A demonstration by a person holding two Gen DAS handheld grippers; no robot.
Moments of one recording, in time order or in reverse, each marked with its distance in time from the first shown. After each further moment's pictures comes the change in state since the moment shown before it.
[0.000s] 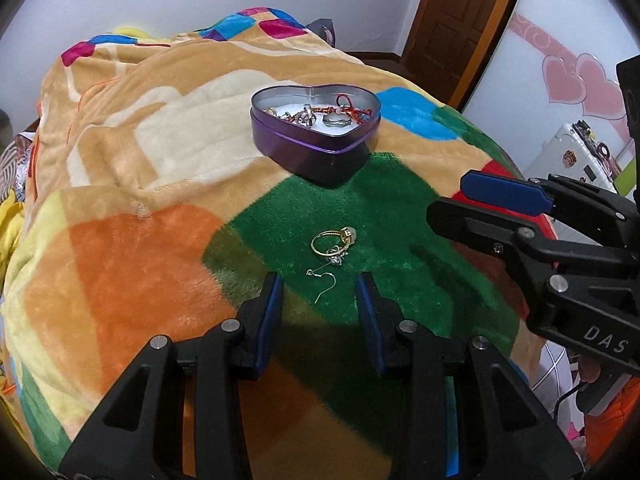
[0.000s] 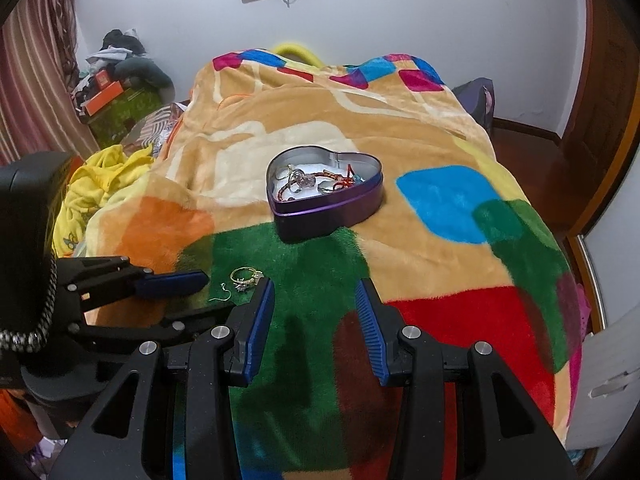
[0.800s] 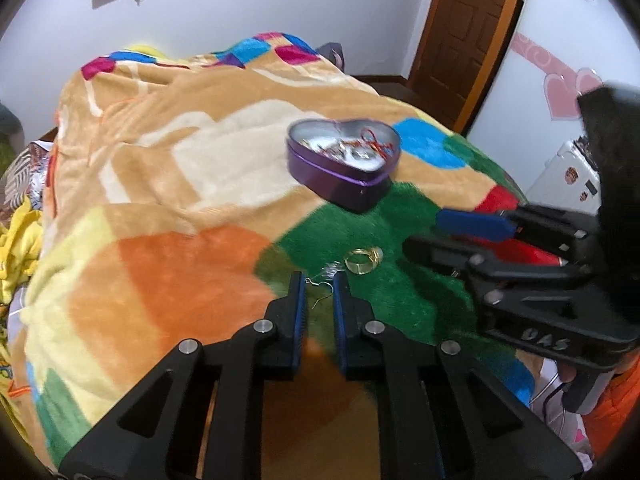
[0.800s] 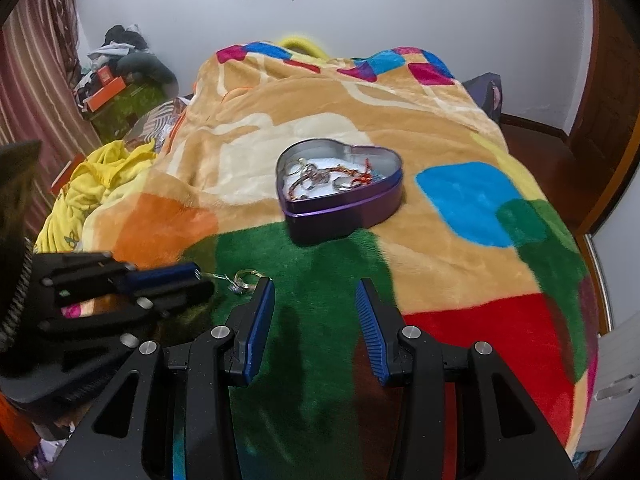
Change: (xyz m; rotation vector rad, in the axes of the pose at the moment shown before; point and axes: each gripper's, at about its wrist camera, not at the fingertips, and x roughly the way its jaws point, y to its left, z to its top) left arm -0.032 0.022 0.000 -0.011 -0.100 0.030; right arm 0.018 0.011 0.002 -0.007 0.032 0.034
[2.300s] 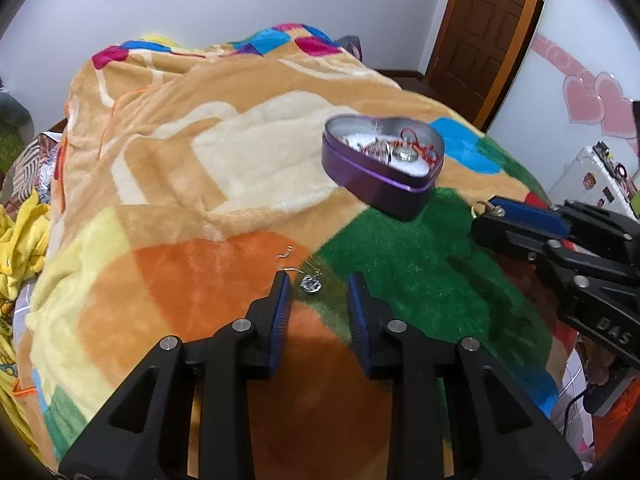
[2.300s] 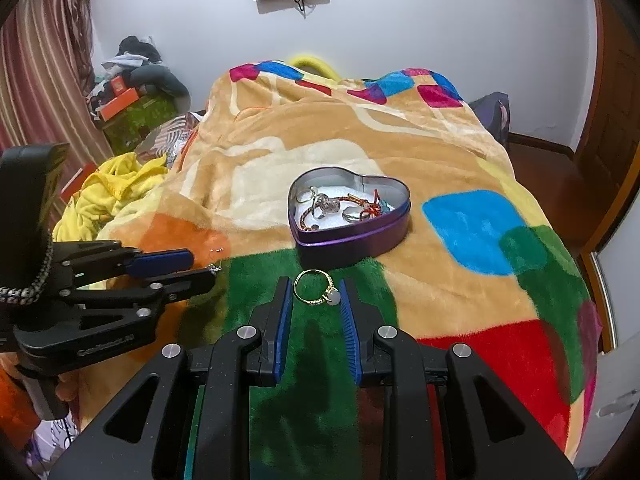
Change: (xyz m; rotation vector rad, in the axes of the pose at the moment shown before) left arm 0.026 0.015 0.006 -0.016 0.045 0.046; right arm -0.007 0.000 0.007 -0.023 -0.080 0.017
